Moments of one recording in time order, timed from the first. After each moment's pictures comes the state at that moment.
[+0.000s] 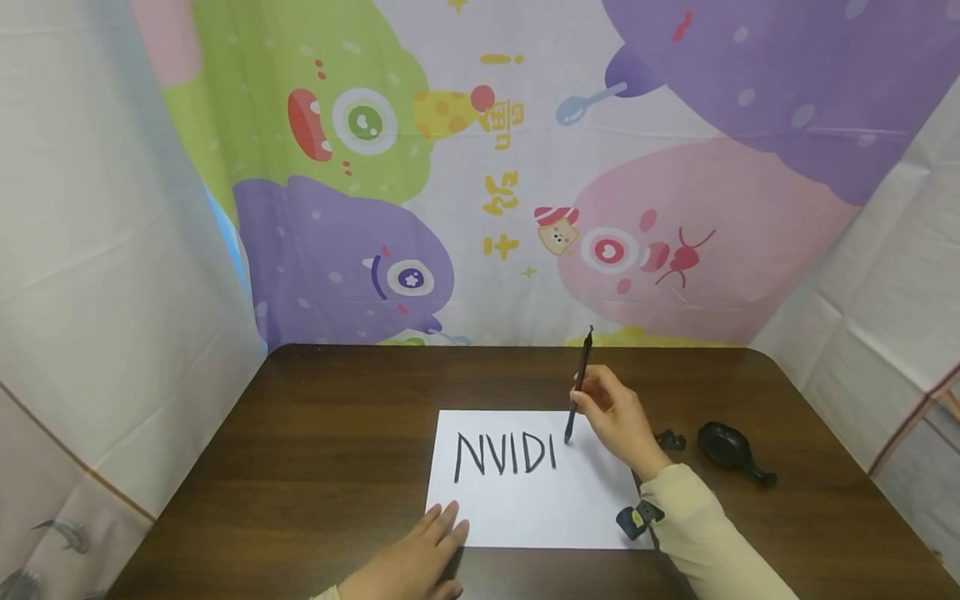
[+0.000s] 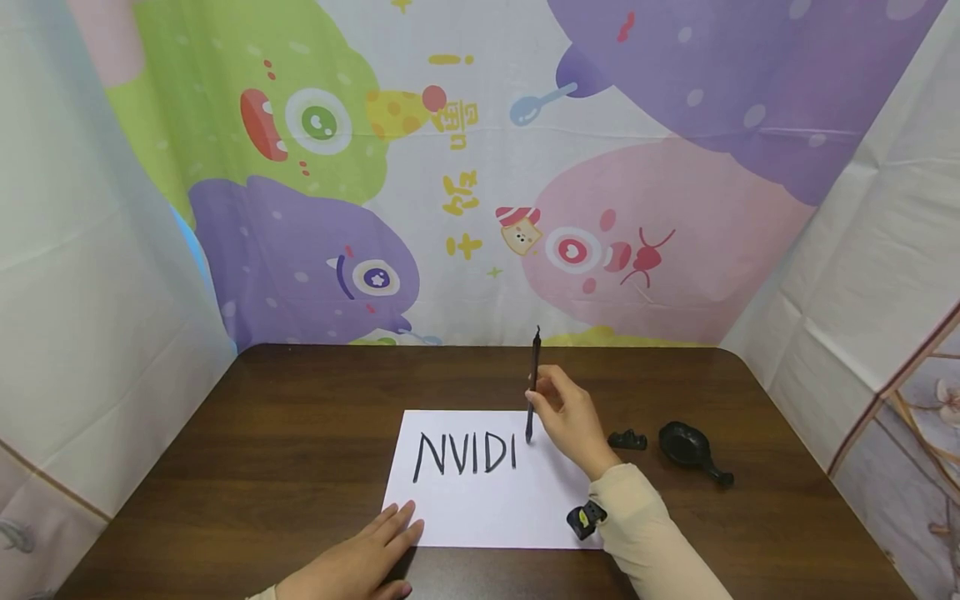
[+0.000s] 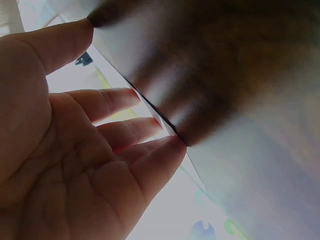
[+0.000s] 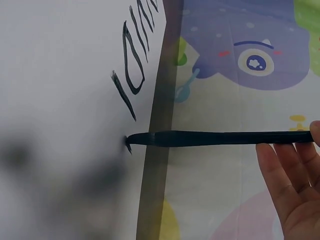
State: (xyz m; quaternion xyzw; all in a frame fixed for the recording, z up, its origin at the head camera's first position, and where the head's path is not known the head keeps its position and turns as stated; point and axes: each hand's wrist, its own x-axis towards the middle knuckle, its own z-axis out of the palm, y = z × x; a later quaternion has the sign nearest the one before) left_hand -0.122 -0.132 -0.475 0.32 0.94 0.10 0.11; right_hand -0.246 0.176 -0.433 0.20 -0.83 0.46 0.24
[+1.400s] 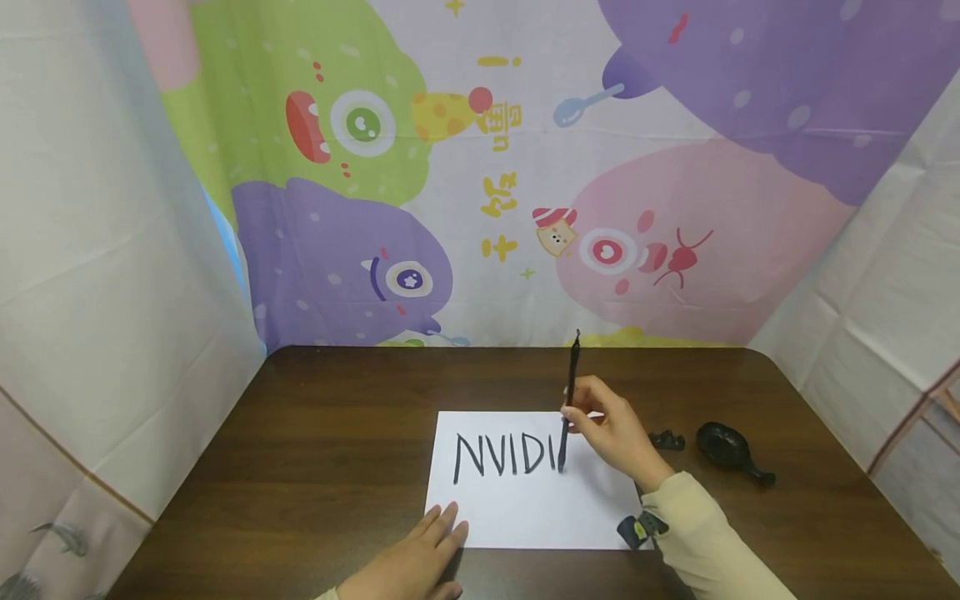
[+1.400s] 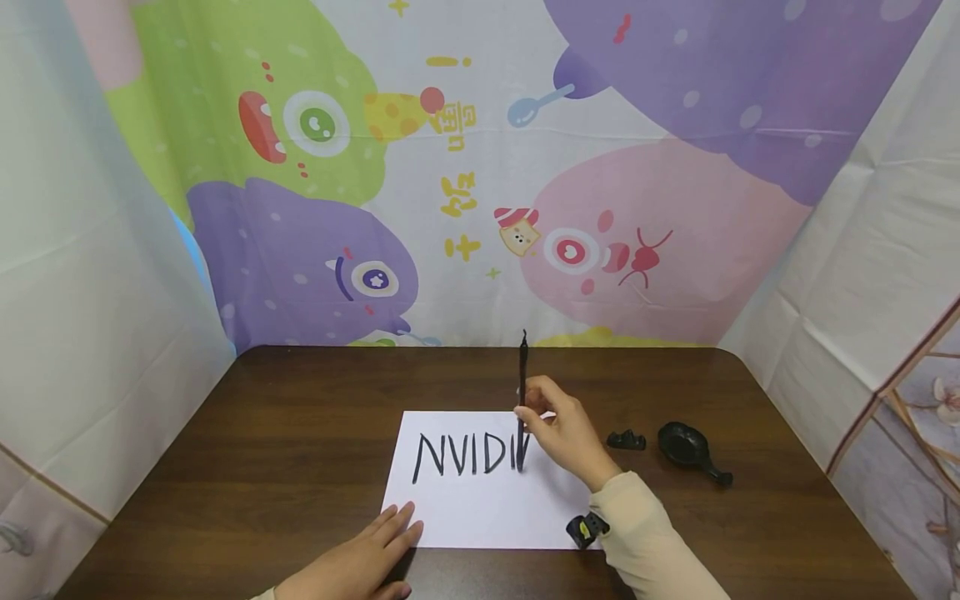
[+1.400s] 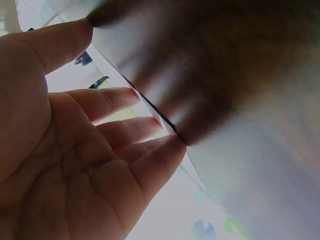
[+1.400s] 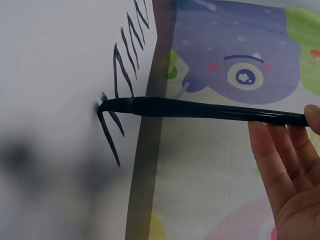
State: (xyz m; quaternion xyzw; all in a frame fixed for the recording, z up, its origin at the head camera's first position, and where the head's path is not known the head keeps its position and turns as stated) left_hand -0.121 -0.132 -0.475 0.31 0.94 0.11 0.11; right_hand -0.217 0.168 -0.406 0.25 -0.81 0.51 0.14
